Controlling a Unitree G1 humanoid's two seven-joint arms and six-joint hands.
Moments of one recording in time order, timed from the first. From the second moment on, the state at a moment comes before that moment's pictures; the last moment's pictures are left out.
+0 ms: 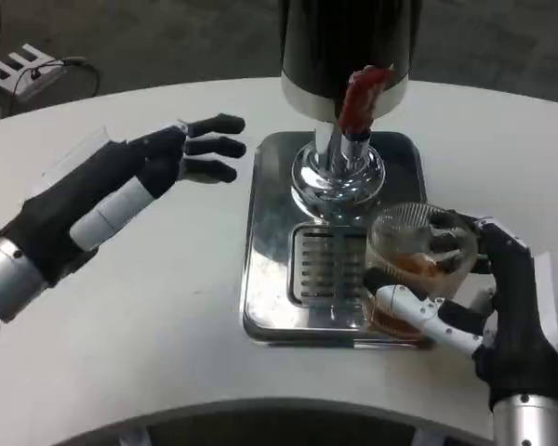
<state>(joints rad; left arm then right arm) -0.66 0.55 0.17 0.53 -0.18 -0.51 -0.75 -0.11 0.03 0.17 -0.36 -0.57 0.26 -0.32</state>
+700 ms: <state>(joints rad) -0.39 0.61 0.10 0.25 0.08 -0.54 -0.60 -0.05 0.00 0.19 -0.50 -0.60 0.29 -0.15</state>
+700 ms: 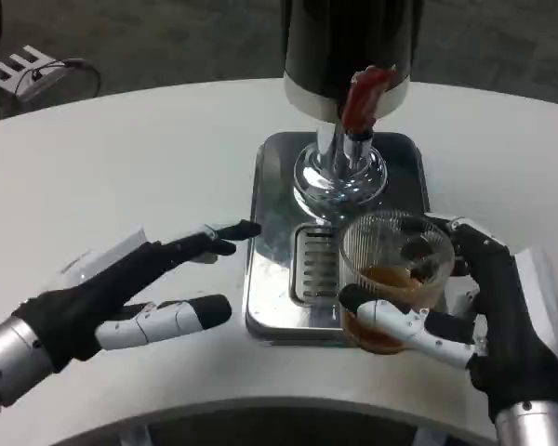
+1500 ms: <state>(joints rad) -0.09 0.65 0.13 -0.12 0.25 -0.53 -0.43 0.05 -0.01 0.22 -0.68 -0.61 0.29 -0.02</state>
